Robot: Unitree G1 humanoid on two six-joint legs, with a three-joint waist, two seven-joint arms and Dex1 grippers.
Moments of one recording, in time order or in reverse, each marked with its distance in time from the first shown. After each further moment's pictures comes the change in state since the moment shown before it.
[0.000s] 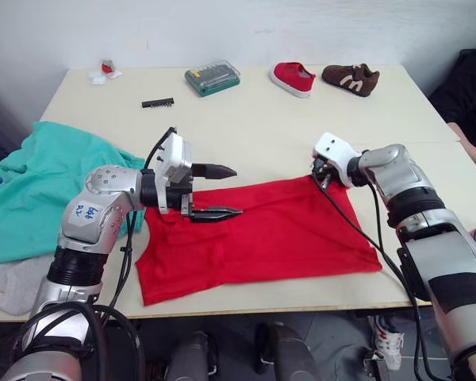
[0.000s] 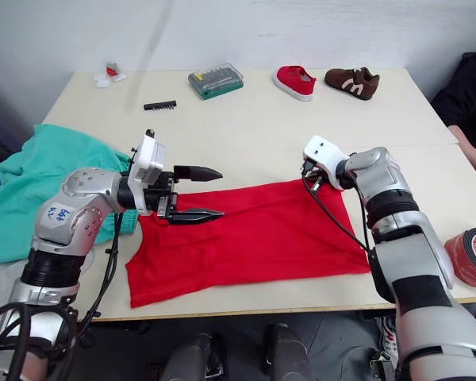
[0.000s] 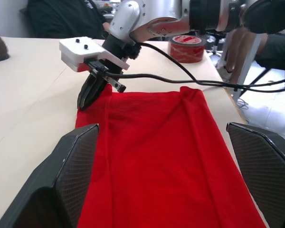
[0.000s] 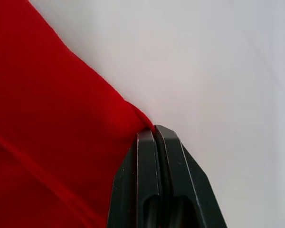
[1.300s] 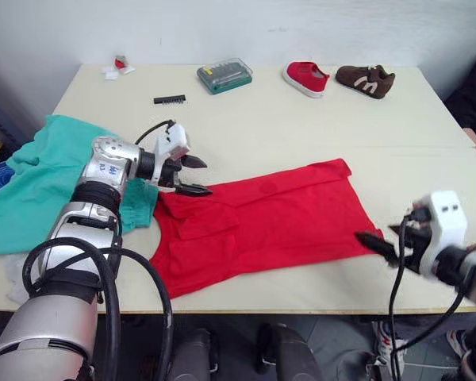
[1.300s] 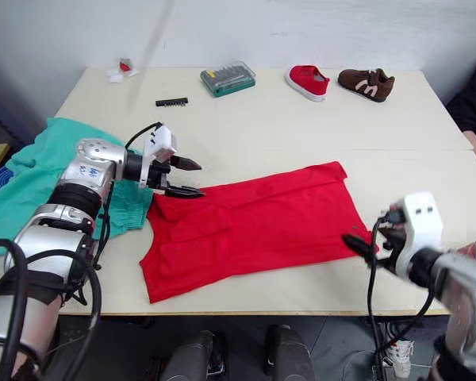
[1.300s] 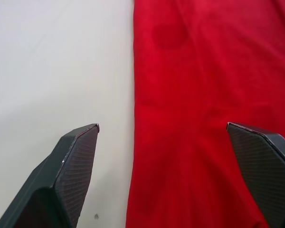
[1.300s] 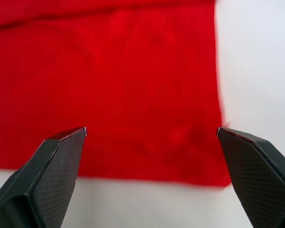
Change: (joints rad) left arm -0.522 -0.078 -0.132 1.250 0.501 -0.548 -0.145; right arm 1.095 0.080 -0.919 -1.995 0.467 1.504 -0.163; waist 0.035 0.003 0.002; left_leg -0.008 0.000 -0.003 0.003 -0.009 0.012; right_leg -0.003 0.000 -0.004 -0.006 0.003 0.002
